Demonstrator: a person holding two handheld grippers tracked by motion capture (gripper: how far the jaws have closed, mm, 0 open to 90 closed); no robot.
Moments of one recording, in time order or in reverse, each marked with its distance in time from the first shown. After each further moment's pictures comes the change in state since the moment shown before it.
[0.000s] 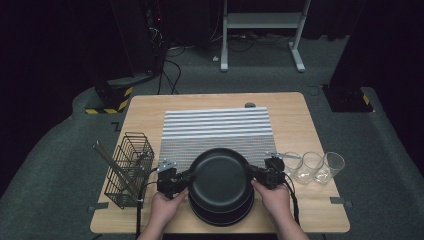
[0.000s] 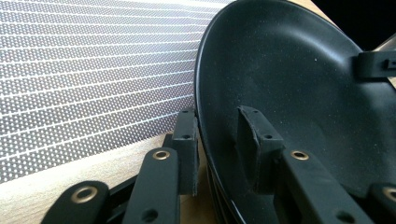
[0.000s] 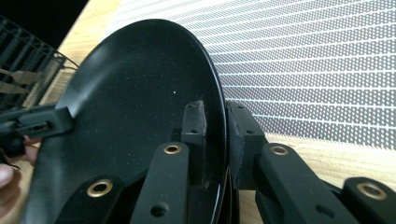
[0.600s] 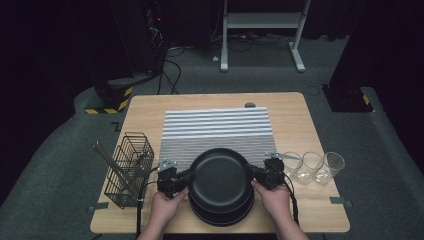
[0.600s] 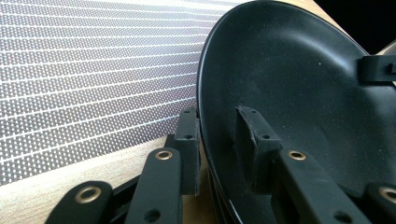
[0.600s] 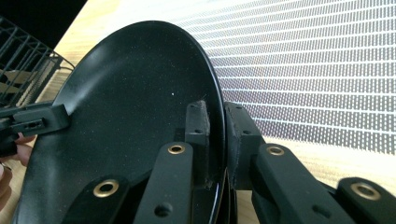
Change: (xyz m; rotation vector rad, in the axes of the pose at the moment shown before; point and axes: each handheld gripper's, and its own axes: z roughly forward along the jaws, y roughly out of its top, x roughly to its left) left arm -0.001 0.002 0.000 -0.006 0.016 -0.012; right arm 0.002 0.000 -0.001 -0.020 -0.014 -0.020
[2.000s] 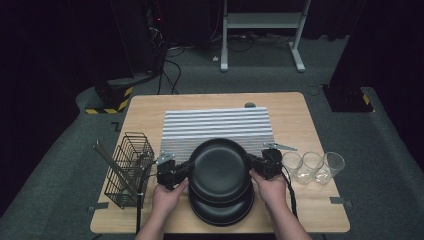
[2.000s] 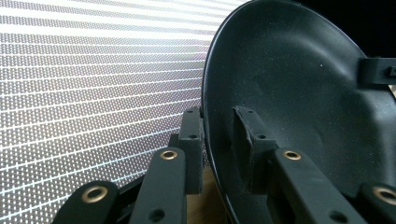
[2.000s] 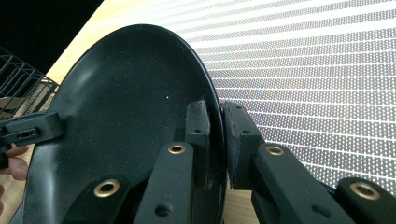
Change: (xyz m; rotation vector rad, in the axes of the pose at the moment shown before) left arm 0.008 0.016 0.007 -0.064 0.017 -0.004; right arm 0.000 0.024 0.012 -0.067 -0.022 -0.035
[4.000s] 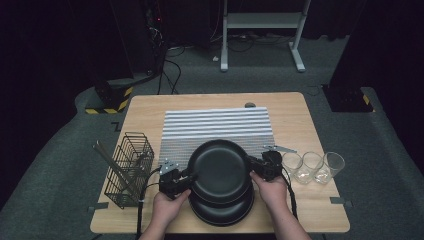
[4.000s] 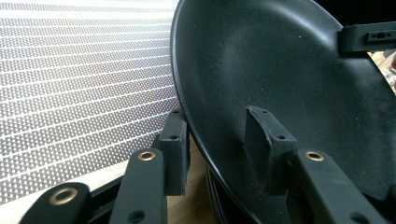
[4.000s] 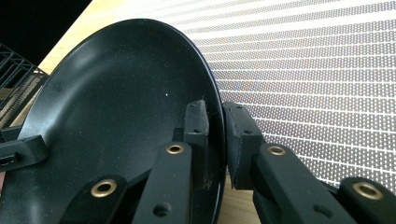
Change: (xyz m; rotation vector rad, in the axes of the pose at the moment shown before) left arm -0.012 -0.021 -0.006 0.018 -0.010 0.078; right arm -0.004 -0.007 0.002 0.012 -0.009 -0.016
